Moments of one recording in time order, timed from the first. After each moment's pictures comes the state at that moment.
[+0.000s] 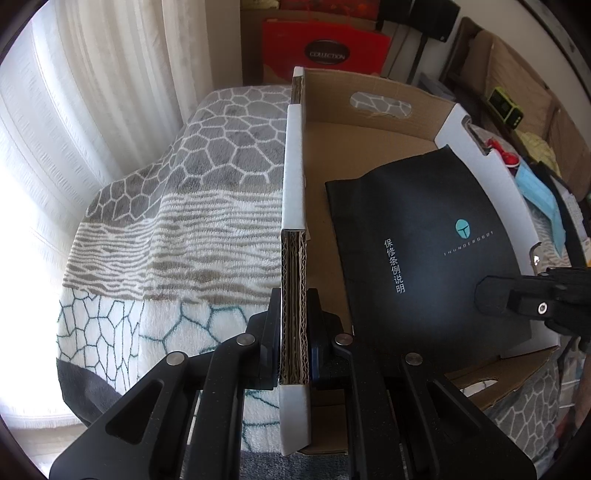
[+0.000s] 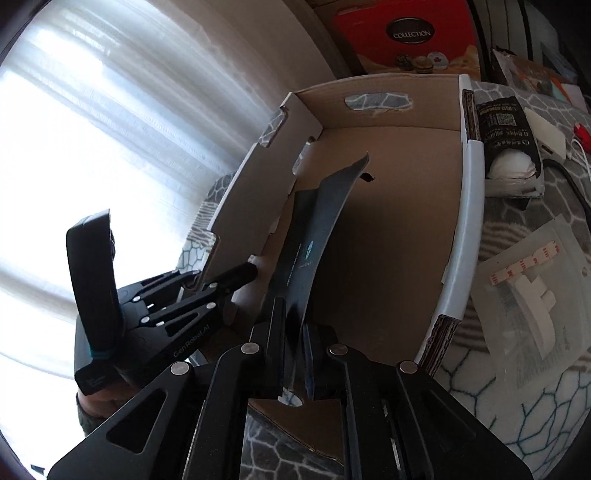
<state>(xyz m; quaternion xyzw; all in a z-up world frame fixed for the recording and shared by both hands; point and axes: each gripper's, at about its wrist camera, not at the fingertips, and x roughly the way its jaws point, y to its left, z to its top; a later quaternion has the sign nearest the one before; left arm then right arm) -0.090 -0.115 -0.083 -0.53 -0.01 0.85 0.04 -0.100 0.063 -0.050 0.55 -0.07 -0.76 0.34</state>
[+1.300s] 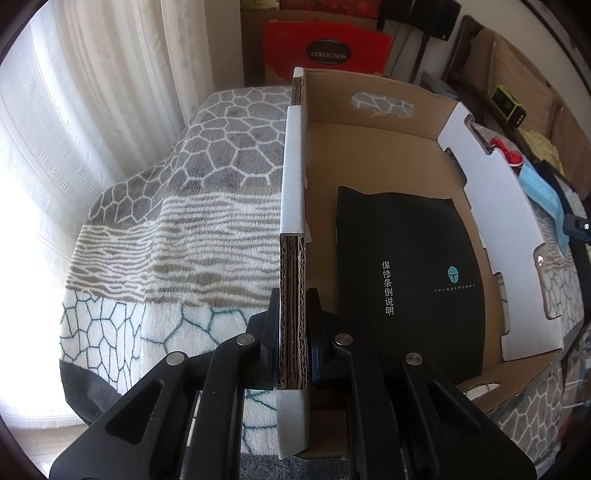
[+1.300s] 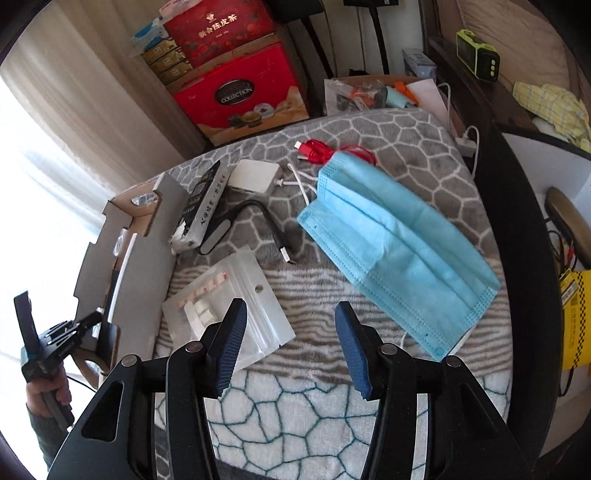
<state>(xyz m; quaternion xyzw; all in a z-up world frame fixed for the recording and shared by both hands) -0.093 -0.115 -0.085 -0.53 -0.01 0.85 0.04 -0.128 0.289 -0.041 0.52 -0.11 -0.83 0.15</state>
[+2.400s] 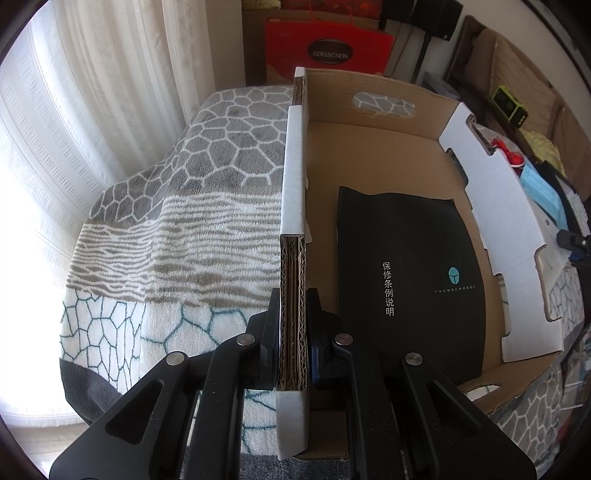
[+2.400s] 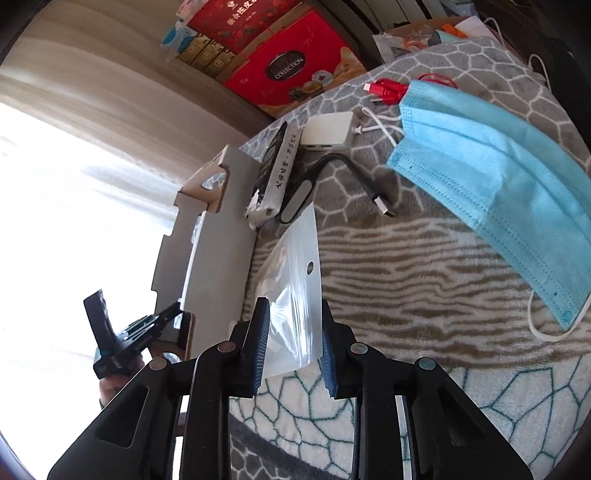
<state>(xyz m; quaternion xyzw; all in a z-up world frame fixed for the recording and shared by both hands) -0.093 -0.115 -0.085 -0.53 -0.01 0.85 0.04 -0.130 0.267 -0.066 0.54 -0.25 -0.75 0.28</state>
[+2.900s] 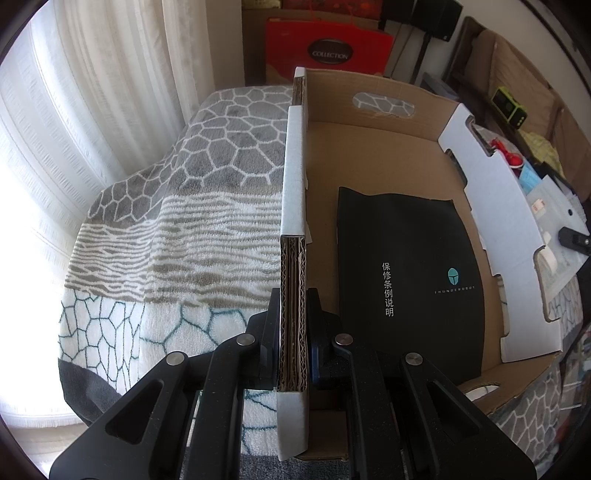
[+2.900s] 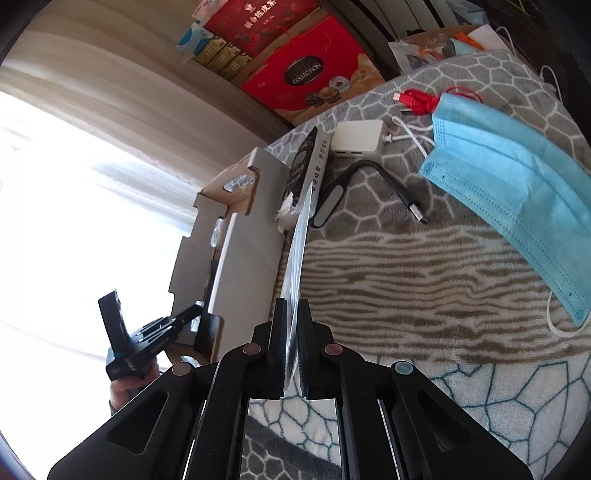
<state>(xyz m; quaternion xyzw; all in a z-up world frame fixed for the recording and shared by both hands) -0.094 -0.115 -0.085 -0.53 -0.01 0.85 0.04 -0.123 0.259 -0.043 0.52 -0.25 -0.77 0.29</state>
